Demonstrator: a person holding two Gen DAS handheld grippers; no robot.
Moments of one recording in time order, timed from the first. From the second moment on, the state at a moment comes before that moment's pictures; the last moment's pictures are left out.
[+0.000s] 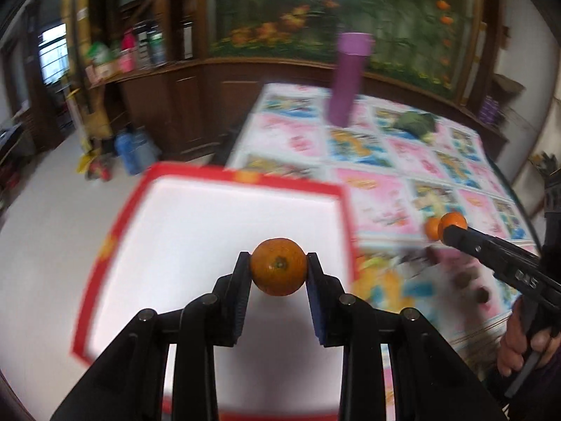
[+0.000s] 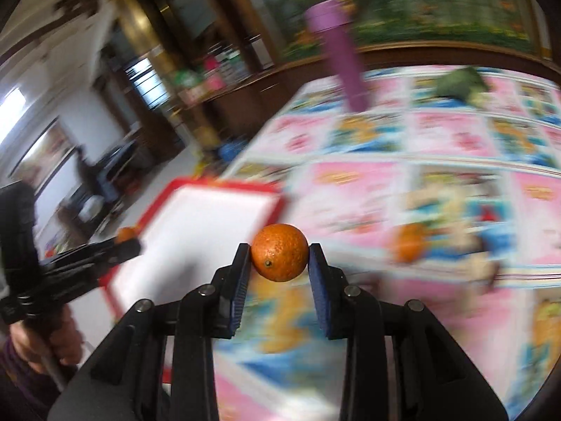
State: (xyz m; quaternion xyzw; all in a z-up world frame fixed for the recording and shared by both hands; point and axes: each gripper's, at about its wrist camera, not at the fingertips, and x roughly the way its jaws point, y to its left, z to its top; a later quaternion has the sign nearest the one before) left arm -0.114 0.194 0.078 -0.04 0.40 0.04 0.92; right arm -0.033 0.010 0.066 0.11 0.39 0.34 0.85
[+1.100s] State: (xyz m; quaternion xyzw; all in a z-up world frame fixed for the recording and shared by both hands) left arm -0.153 0.287 0.022 -0.08 0.44 0.15 0.88; right arm -0.100 0.169 0.033 -0.07 0.46 0.36 0.81
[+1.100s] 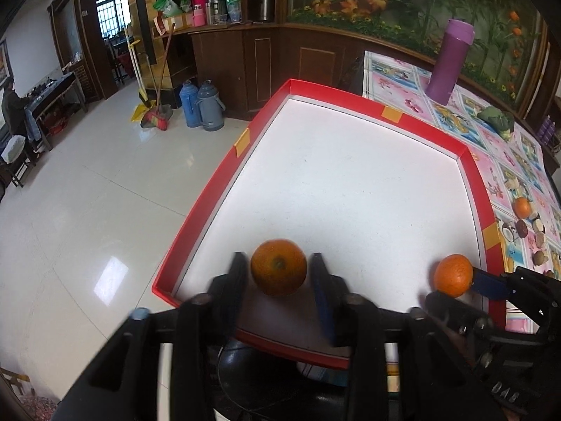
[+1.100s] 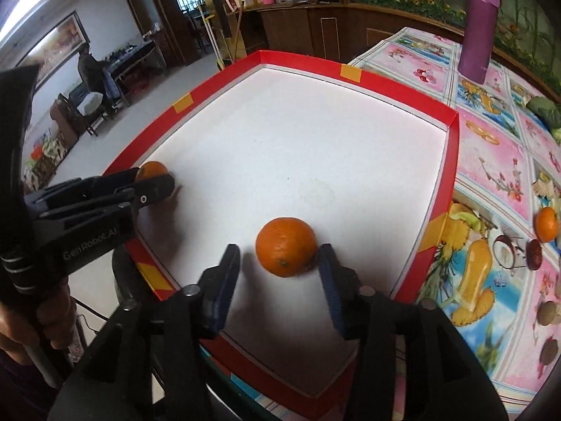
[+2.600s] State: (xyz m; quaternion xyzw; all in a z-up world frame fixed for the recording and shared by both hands) left arm -0.122 0.041 0.034 0.06 0.46 -0.08 0.88; right arm -0.071 -0.124 0.010 0.09 0.44 0.18 0.87
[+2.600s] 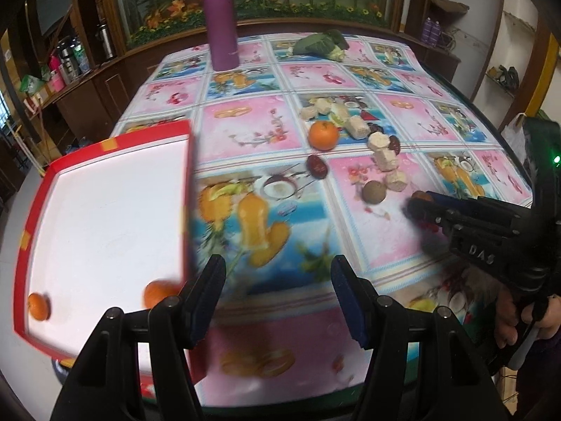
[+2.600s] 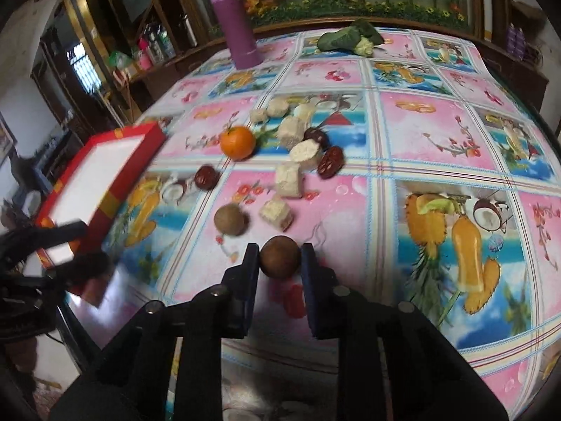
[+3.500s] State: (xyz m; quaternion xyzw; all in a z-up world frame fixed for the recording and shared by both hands) left arm -0.057 -0.040 0.001 0.04 0.50 -0.17 0.85; right arm -0.051 -0.176 0.012 0.19 0.40 0.14 0.88
